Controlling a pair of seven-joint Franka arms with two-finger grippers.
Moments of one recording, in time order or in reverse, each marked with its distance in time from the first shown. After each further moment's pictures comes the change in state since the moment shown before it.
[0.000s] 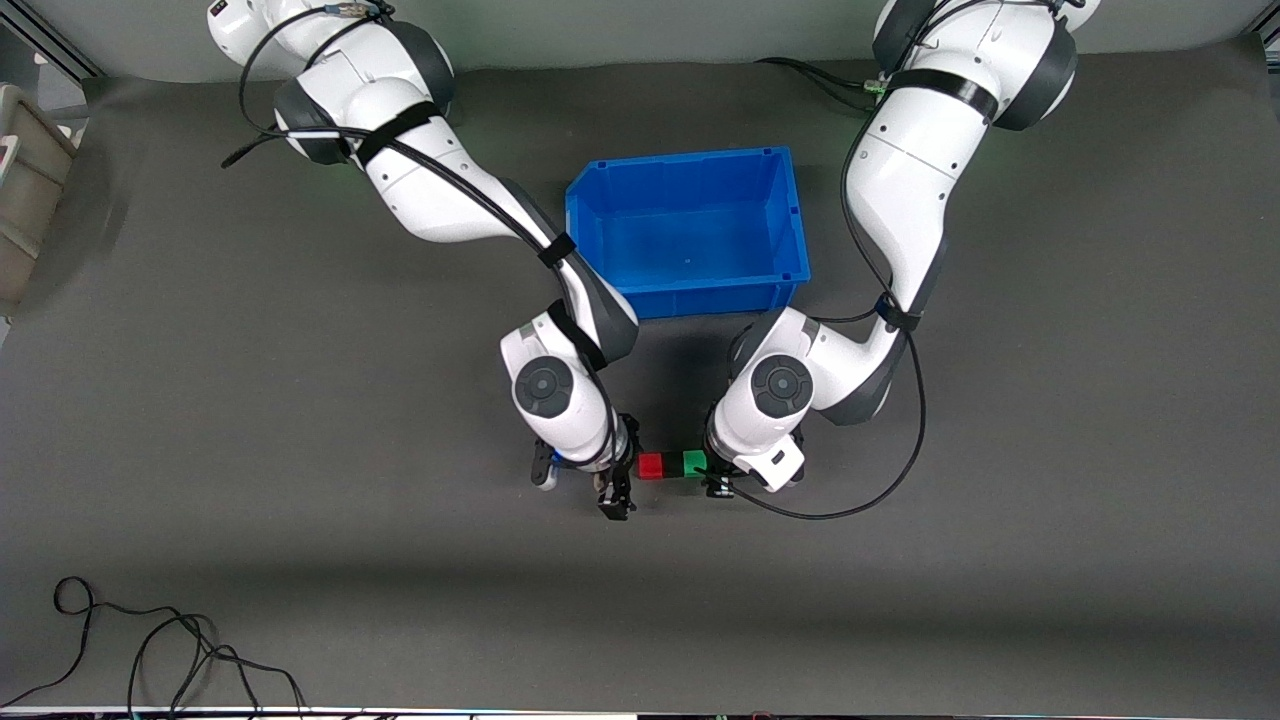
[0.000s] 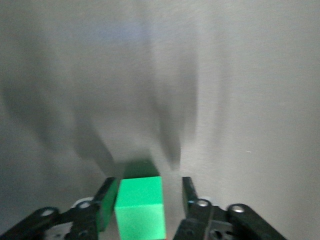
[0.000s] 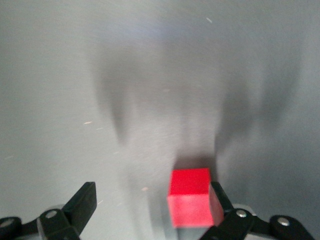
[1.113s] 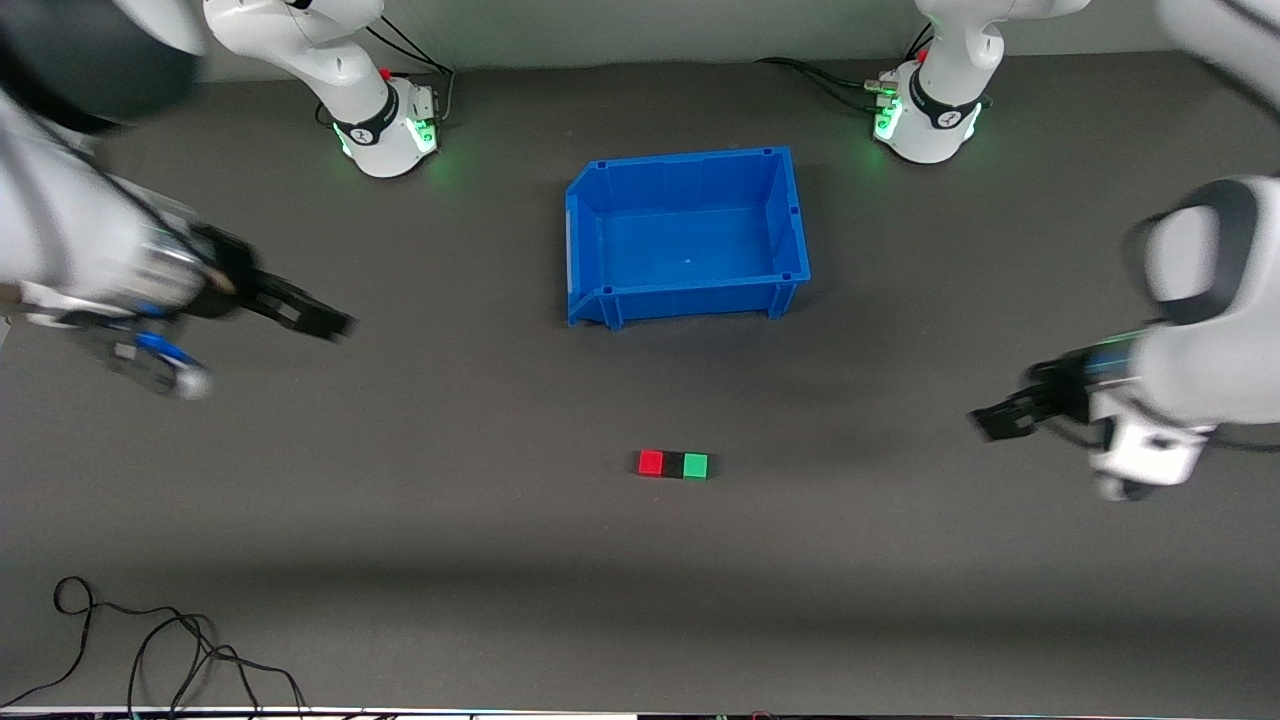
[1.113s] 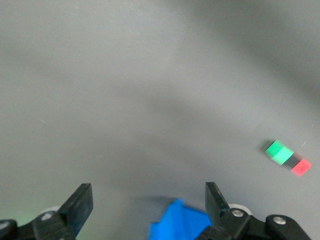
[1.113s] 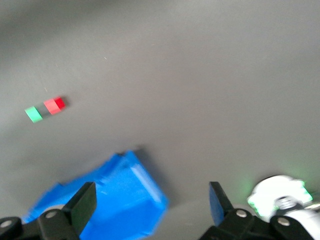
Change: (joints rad) left arm 0.508 -0.528 0.012 -0.019 -0.083 -0.865 1.600; right arm -0.369 -0.743 -0.038 -0.048 -0.011 -1.111 -1.504
